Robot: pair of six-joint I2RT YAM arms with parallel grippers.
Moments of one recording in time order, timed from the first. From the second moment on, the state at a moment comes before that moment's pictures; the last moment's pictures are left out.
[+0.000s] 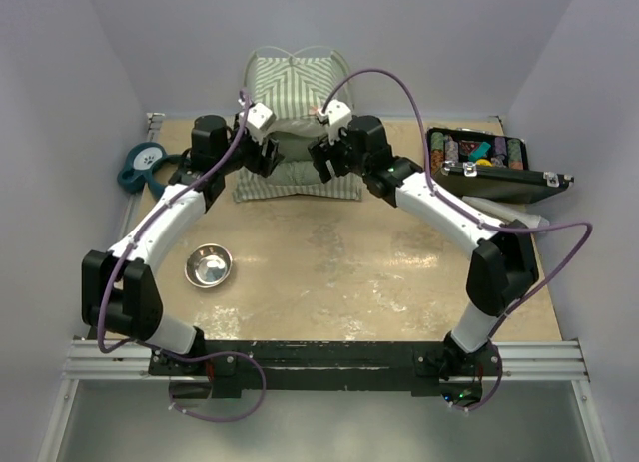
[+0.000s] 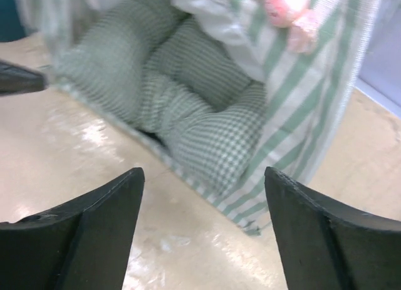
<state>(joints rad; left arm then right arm) -0.26 1.50 1.19 -0.03 0.36 0.20 0.61 1.73 1.46 -0.13 0.06 -0.11</state>
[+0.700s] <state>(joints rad) -0.40 1.95 1.30 0.28 0.60 0.19 0.29 1.66 1.46 -0.24 -0.33 0.01</state>
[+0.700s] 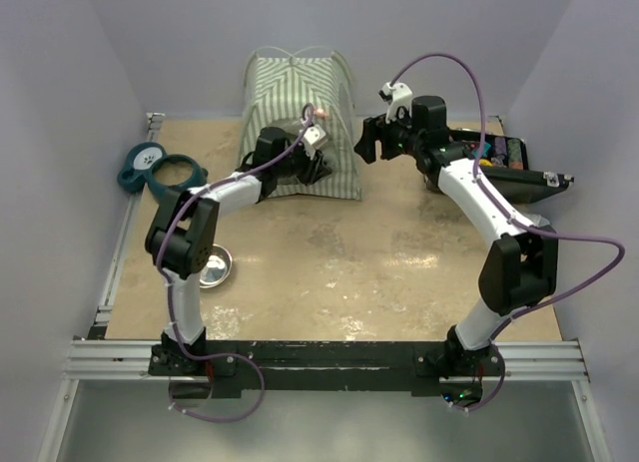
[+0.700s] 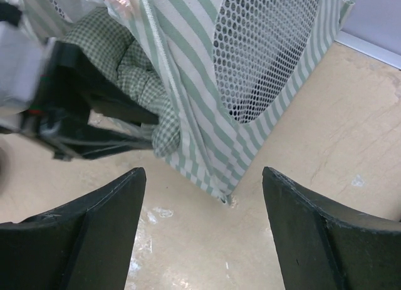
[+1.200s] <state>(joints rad) -0.43 2.14 1.50 0.19 0.50 0.25 0.26 1.57 1.45 -0.28 -0.35 -0.01</state>
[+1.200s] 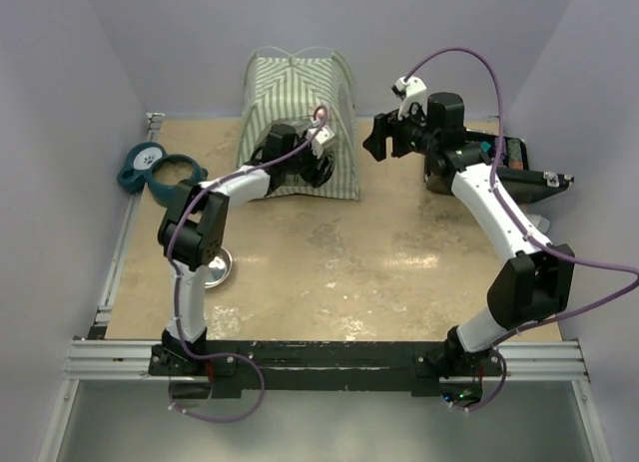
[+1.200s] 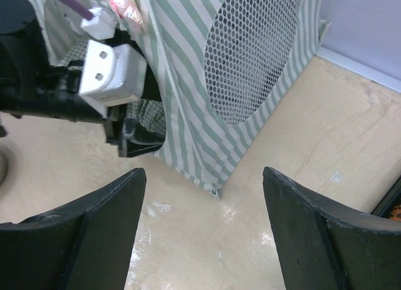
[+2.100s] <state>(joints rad) -0.36 1.93 1.50 -0.44 0.01 0.82 0.26 1.64 1.40 -0.27 -0.41 0.01</state>
